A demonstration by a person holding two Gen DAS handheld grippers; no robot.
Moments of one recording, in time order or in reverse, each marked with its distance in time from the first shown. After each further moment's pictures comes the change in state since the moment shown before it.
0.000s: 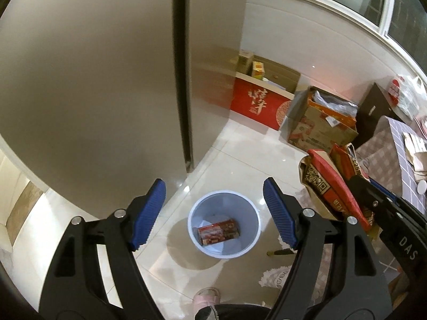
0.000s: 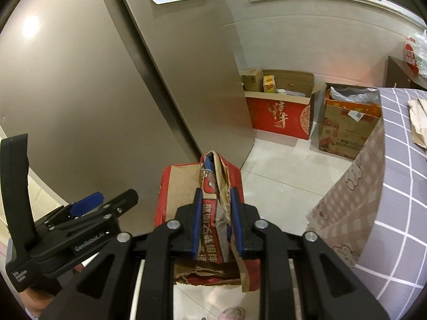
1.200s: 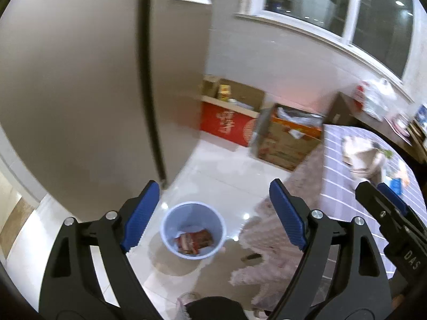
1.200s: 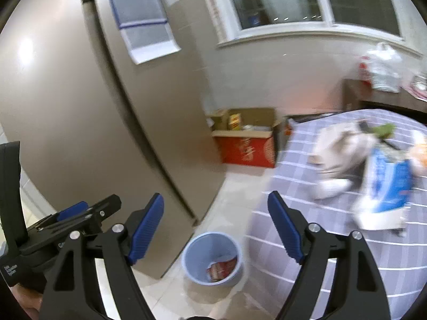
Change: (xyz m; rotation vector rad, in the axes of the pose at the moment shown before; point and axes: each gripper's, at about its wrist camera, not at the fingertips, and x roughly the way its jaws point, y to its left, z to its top) left arm -0.108 -0.088 -0.016 0.069 -0.125 -0.116; right arm -0.172 -0.065 -0.018 0.089 -0.242 -0.171
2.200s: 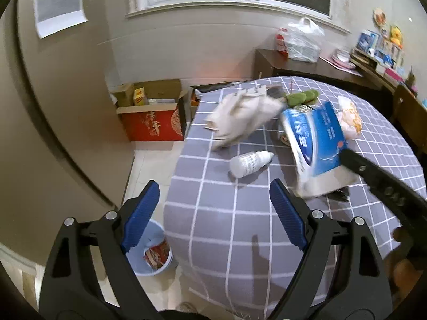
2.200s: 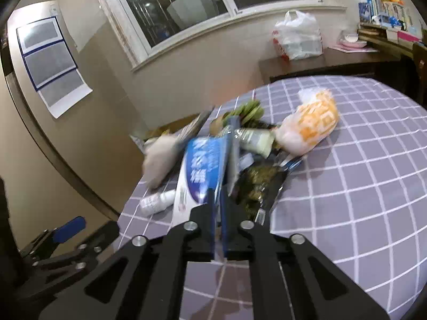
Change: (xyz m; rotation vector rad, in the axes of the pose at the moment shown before) left arm 0.046 -0.198 -0.023 0.369 0.054 -0.235; right arm -0.020 -0.177 -0.005 0.273 -0.037 -0.188
